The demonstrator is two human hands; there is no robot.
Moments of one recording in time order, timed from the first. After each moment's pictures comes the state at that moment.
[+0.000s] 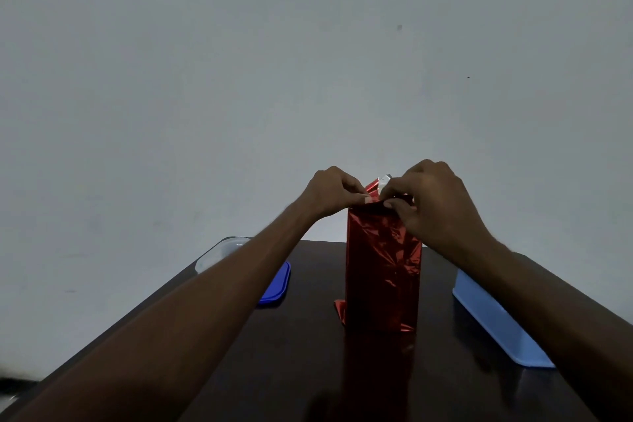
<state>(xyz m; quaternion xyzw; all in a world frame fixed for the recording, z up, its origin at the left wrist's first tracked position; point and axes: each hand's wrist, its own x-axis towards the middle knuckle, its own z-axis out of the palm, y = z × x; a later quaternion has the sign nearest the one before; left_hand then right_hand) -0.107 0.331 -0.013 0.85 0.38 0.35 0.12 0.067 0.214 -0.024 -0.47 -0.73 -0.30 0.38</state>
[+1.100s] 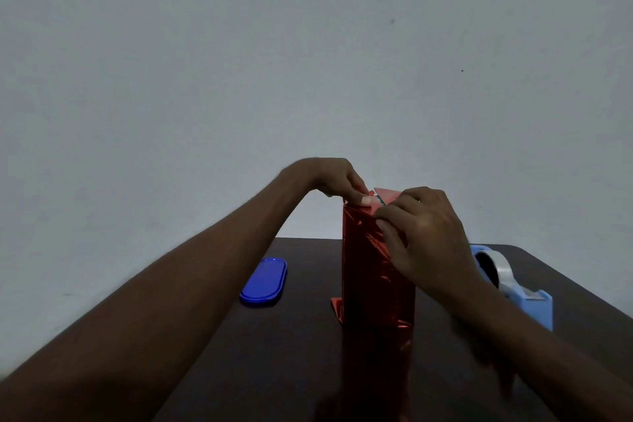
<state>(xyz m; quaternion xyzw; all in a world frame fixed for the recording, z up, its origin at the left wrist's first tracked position) -0.096 0.334 0.034 0.91 0.39 0.08 0.14 0.061 0.210 -0.075 -0.45 -0.70 -0.38 0.39</state>
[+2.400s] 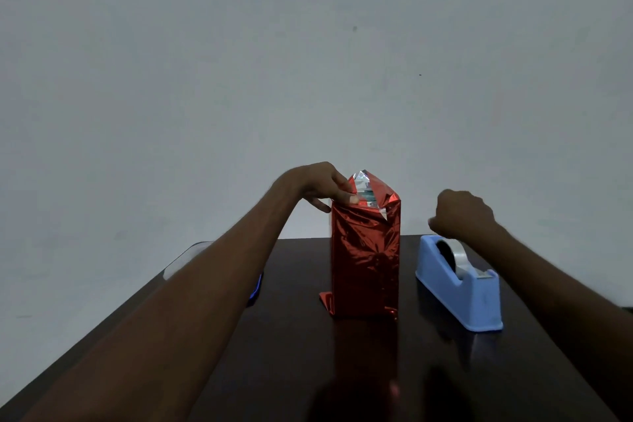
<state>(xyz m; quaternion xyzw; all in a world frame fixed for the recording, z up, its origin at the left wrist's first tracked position) -0.072 0.333 0.017 0.87 0.39 0.16 0.26 0.156 0.219 -0.046 -0.82 -0.52 -0.10 0.22</state>
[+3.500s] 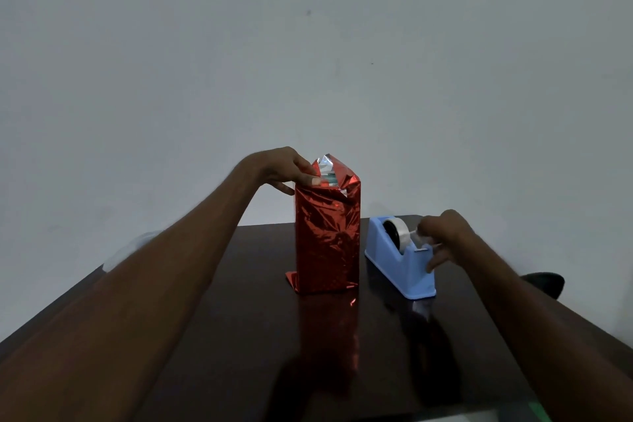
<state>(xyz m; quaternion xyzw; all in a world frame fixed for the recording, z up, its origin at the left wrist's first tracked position) -0.049 0.324 0.015 0.87 0.37 0.17 0.29 0.207 0.168 -0.090 -0.77 -0.31 0.25 0.49</state>
